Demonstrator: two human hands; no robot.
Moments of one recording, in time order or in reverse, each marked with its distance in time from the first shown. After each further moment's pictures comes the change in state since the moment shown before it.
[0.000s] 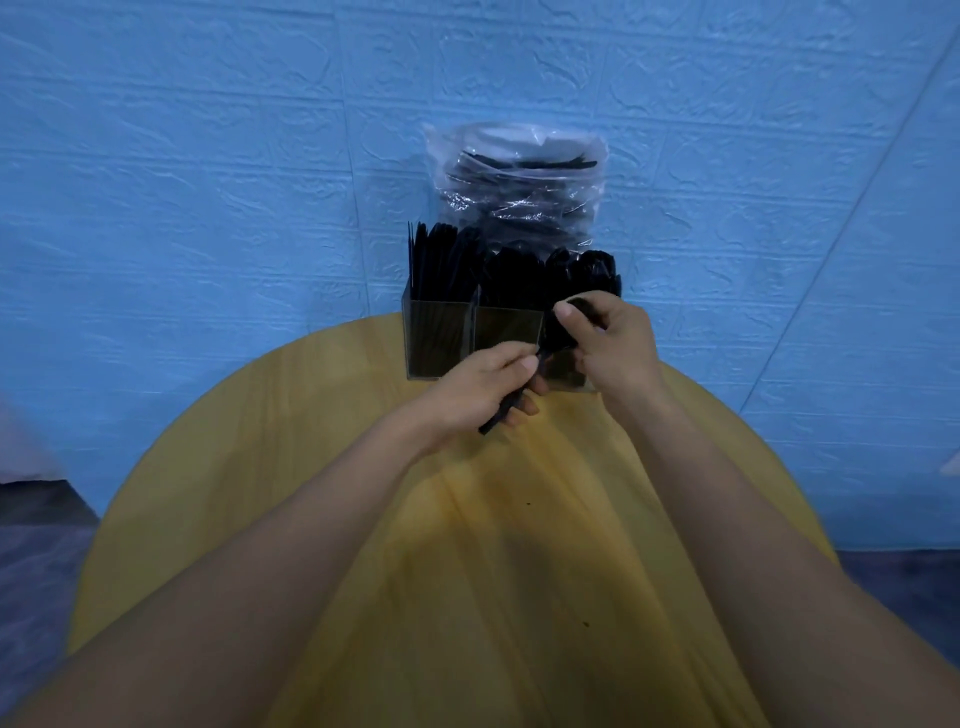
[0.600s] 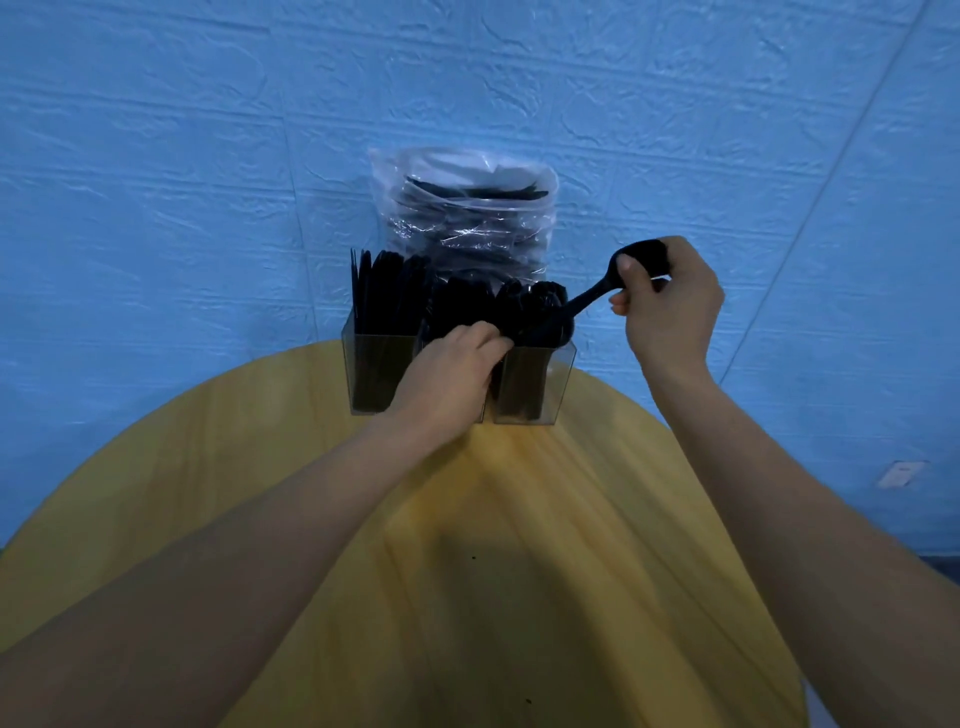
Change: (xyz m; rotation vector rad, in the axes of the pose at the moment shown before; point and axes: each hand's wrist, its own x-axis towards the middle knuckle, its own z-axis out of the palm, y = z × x) left_hand 0.065 0.000 0.002 1.138 0.270 0.402; right_hand 0.059 -0.017 -0.065 -0.135 0.388 -0.261
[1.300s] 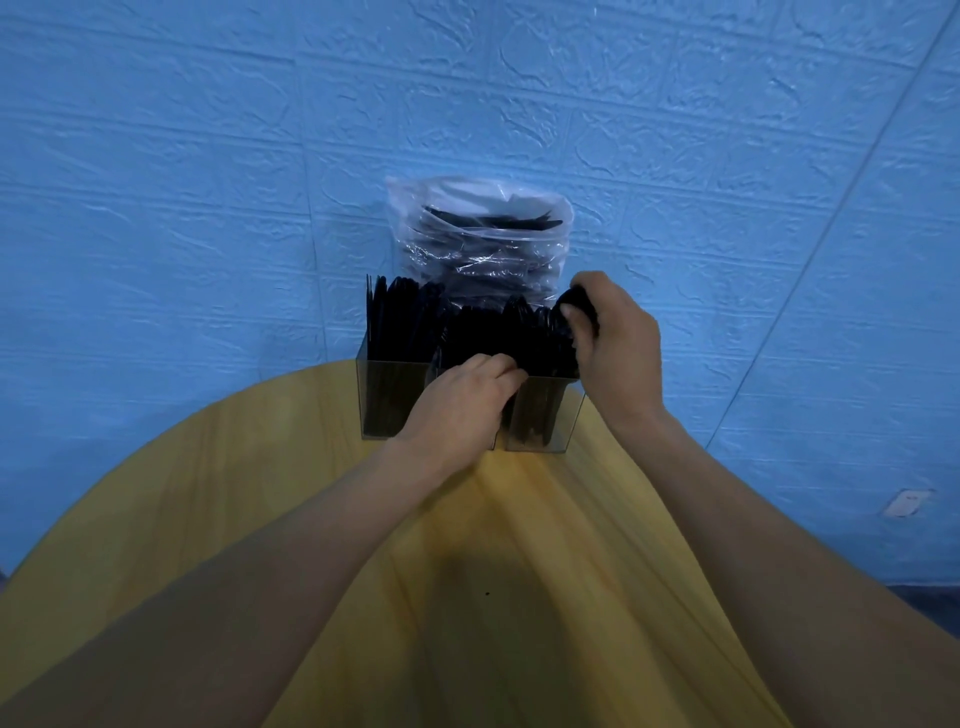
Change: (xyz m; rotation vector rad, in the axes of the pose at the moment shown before) left_hand 0.002 -0.007 0.002 0.024 0.026 0.092; right_hand -0.014 0.004 0.036 -0.339 -0.186 -0.424
